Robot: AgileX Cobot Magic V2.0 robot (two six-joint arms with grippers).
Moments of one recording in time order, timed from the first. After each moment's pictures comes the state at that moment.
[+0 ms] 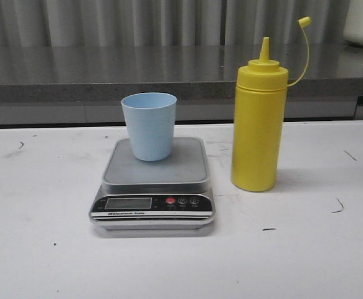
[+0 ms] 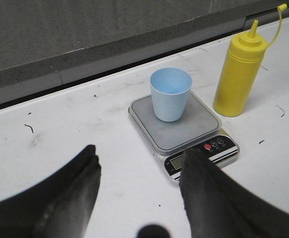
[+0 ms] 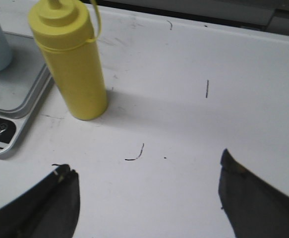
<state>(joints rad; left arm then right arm) -0.48 0.50 -0.69 0.08 0.65 -0.04 0.16 0.75 -0.59 0.10 0.51 -0.11</state>
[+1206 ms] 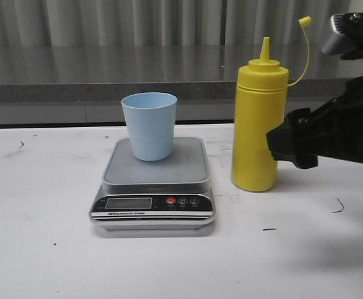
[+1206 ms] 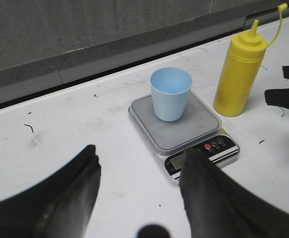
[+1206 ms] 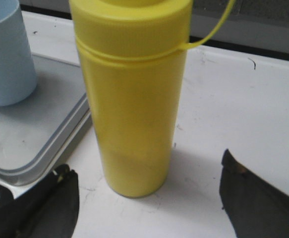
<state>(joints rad) -0.48 0.50 -0.69 0.08 0.65 -0.04 0.42 1.52 -0.38 0.14 -0.73 -0.05</state>
